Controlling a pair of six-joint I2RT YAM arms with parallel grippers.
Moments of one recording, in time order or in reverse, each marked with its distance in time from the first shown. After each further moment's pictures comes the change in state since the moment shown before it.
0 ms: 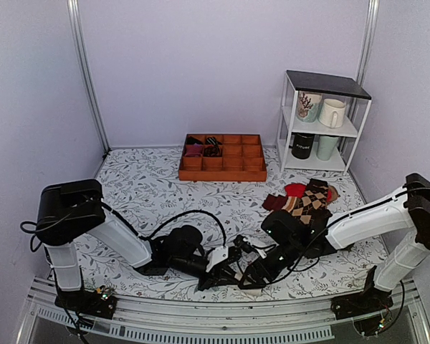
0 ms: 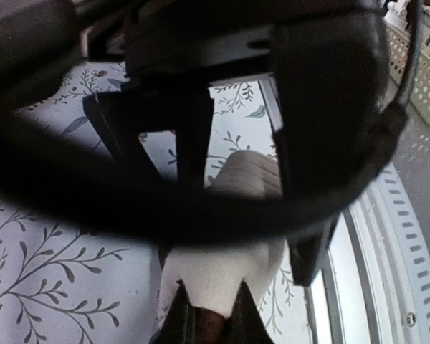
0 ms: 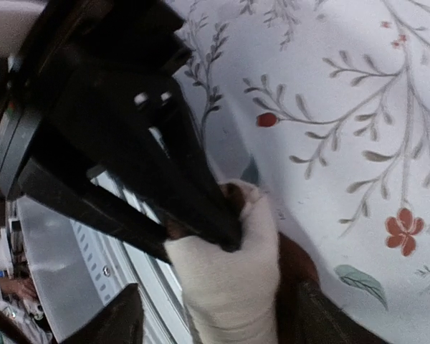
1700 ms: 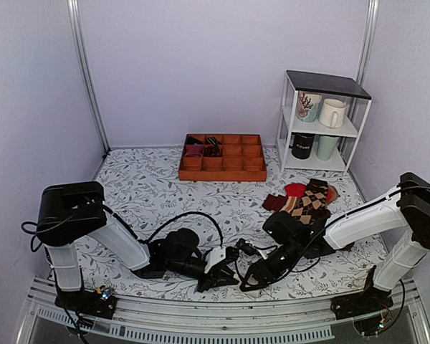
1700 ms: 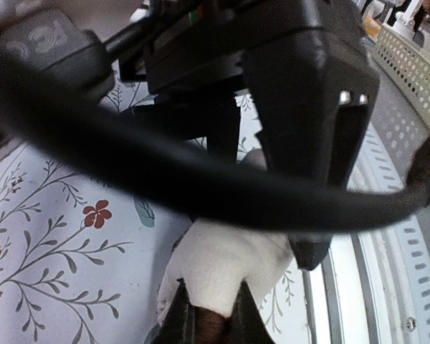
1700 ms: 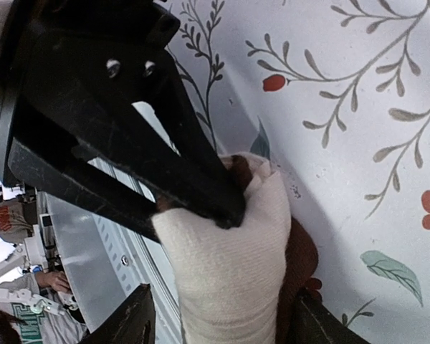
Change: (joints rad) left arm -0.012 0.007 -0.040 0.088 -0.044 -0.038; right arm -0.014 0.027 -0.019 0.011 -0.122 0.069
